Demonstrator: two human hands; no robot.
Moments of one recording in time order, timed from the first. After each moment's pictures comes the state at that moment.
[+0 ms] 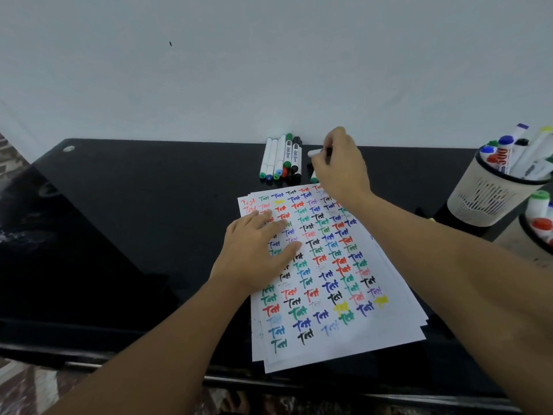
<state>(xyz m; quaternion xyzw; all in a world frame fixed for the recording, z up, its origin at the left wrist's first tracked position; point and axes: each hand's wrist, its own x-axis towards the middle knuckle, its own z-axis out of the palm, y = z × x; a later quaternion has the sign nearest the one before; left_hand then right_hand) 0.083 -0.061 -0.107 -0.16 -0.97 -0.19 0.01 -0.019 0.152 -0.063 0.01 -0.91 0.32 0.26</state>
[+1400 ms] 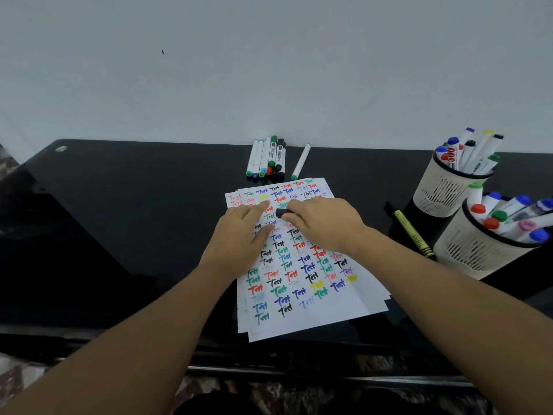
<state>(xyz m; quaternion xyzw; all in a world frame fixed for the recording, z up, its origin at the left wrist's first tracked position) 0.087 -0.059 -0.111 -0.17 -0.95 -0.25 0.10 0.082 0.153 -0.064 0.18 -0.98 0.00 0.01</state>
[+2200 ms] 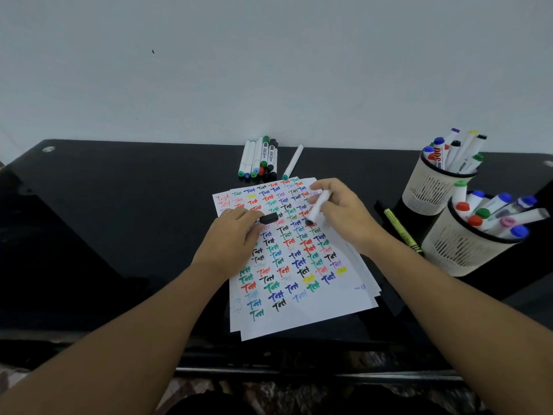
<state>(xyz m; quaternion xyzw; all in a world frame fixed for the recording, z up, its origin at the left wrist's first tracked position) 0.088 -0.062 -0.110 -0.22 -0.94 -0.24 0.11 0.098 0.193 -0.073 -0.02 -0.84 0.55 0.03</state>
